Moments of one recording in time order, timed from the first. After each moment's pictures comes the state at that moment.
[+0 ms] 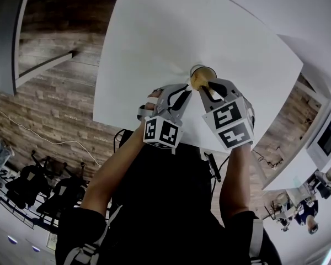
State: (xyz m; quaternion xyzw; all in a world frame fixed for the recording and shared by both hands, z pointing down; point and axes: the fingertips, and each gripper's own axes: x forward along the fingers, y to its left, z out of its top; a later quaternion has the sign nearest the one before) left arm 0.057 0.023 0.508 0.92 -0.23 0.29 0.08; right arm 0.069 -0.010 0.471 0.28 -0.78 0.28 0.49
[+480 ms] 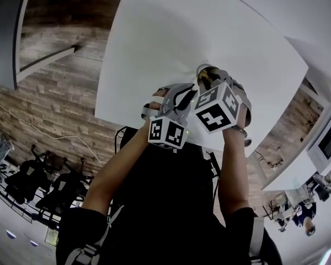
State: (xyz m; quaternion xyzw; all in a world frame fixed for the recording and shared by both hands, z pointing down) left arm 0.060 0.024 0.506 0.92 -0.24 0.30 0.07; right arm 0.066 -0.020 0.518 0.26 -0.72 0.24 0.59
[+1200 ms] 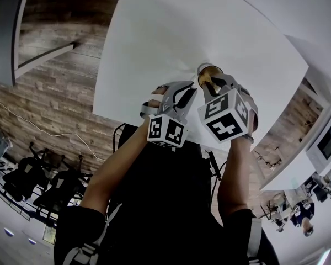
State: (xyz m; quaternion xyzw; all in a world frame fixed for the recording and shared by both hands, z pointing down) left arm 0.061 0.028 0.508 0.92 -0.24 0.31 0.08; right arm 0.073 -0.003 0.496 0.23 -0.74 0.25 0.58
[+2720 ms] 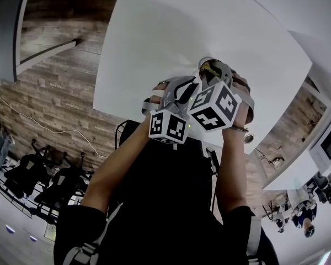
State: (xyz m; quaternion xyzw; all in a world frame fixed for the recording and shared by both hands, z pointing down) left arm 0.060 0.028 0.509 0.91 -0.25 0.31 0.08; right arm 0.071 -0.017 0.518 0.27 -0.72 0.15 0.62
